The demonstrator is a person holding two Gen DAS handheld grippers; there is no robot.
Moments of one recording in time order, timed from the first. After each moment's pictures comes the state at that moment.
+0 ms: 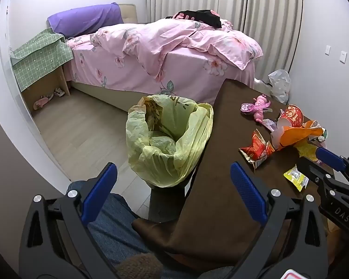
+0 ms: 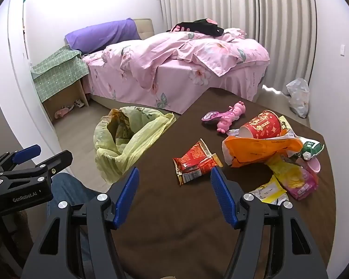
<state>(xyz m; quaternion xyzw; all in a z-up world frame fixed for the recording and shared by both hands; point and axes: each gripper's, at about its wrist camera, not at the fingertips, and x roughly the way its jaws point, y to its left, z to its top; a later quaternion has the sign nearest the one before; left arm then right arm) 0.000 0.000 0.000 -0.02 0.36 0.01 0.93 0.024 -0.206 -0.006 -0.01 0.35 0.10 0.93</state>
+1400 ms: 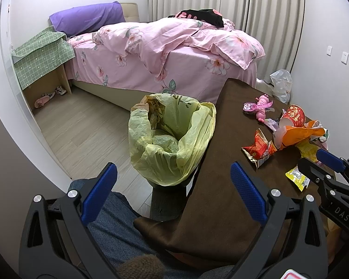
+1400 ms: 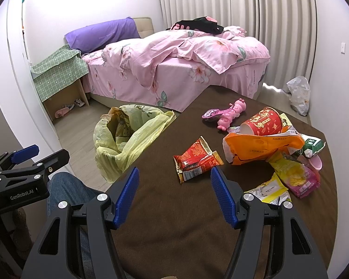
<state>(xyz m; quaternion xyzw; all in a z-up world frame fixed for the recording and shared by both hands) -0.002 0.000 -0.002 -0.03 0.36 0.01 0.93 0.026 -0.206 -0.009 -0.01 0.35 0.10 0.93</state>
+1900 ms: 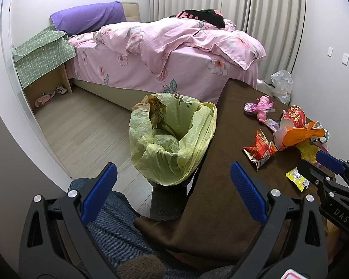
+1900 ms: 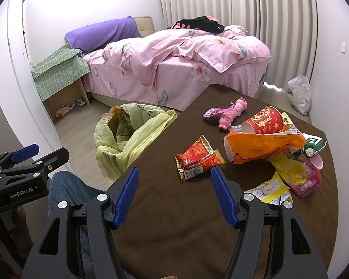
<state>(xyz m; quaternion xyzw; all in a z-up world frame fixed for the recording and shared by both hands) -0.002 0.000 -0.002 -0.03 0.36 0.01 0.93 0.025 -0.207 -0.010 -0.01 0.35 0.10 0.93</state>
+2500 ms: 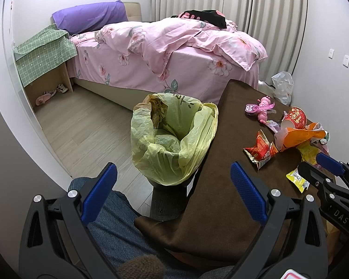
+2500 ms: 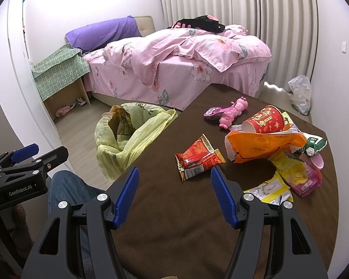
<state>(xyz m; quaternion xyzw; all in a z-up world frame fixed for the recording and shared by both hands) -0.002 0.010 -0.002 -0.03 0.36 0.01 0.93 0.025 -0.206 -0.011 -0.01 0.35 0.10 0.93</state>
